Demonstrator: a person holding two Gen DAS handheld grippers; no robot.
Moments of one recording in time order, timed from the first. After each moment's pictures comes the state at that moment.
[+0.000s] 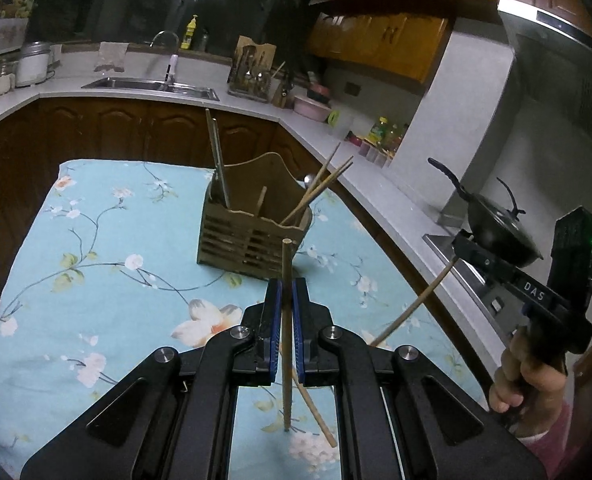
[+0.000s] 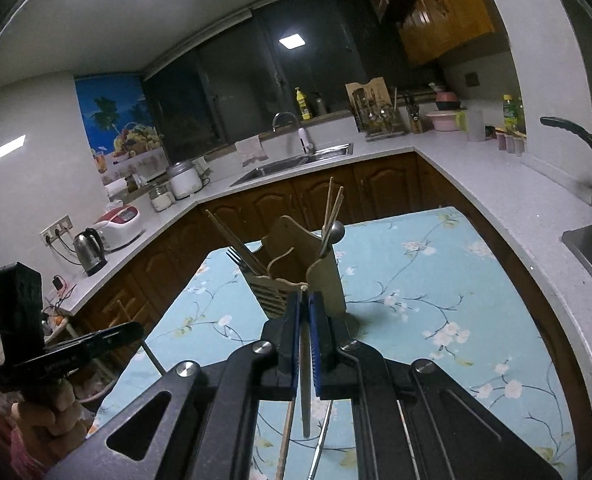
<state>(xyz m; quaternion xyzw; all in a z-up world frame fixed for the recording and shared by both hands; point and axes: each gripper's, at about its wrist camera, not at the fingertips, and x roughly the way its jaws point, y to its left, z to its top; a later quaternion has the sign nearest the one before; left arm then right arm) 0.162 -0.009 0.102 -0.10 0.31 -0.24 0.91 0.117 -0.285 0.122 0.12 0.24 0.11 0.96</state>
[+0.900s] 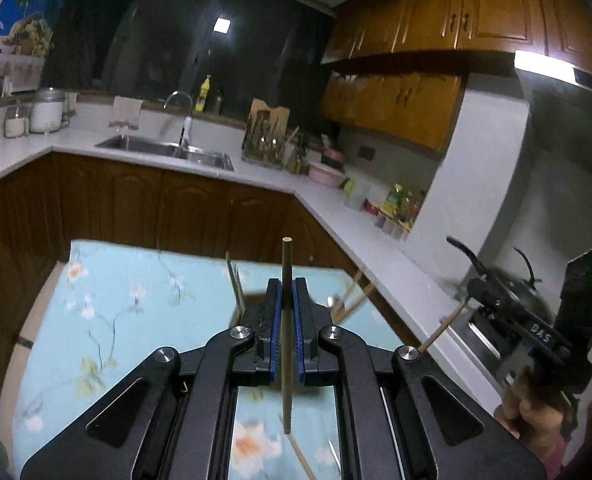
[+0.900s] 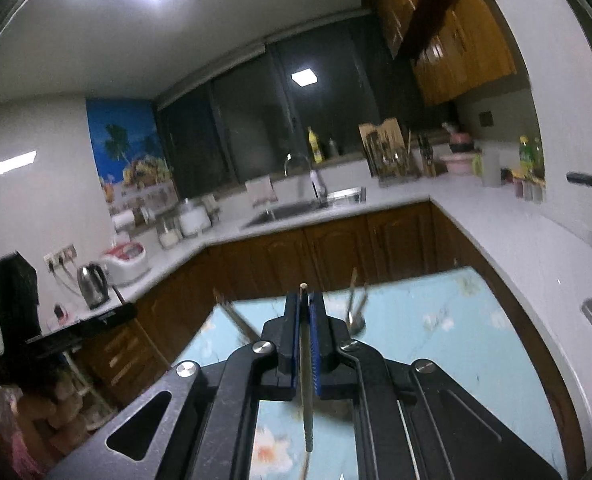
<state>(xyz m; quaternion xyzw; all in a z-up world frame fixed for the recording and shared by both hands) 0.242 0.004 0.182 -0.12 0.21 -0.21 0.95 0.178 -0.280 0.178 0.12 0.16 0.12 0.97</state>
